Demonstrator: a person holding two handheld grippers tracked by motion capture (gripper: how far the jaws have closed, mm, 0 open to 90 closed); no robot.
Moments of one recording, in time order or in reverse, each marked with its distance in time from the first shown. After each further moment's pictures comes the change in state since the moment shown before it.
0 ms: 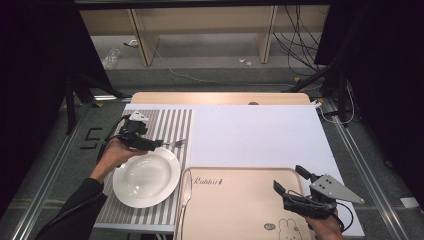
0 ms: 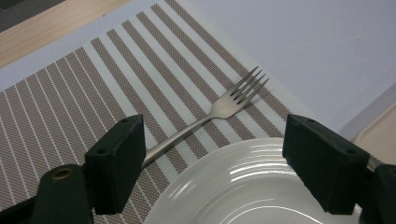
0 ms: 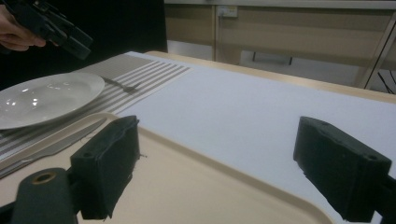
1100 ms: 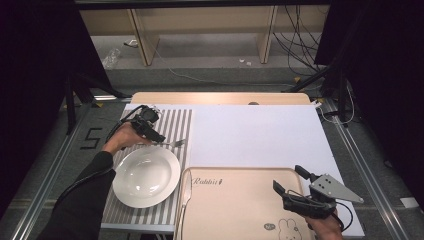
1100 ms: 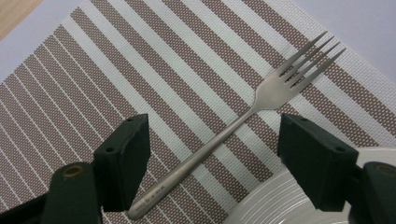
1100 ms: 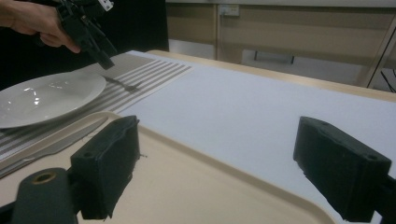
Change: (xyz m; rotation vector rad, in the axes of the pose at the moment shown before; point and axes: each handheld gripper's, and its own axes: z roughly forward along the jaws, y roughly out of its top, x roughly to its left) left arm 0.026 0.033 0.056 0.271 -0.010 0.125; right arm 0.000 -0.001 0.002 -0.005 0.009 0.002
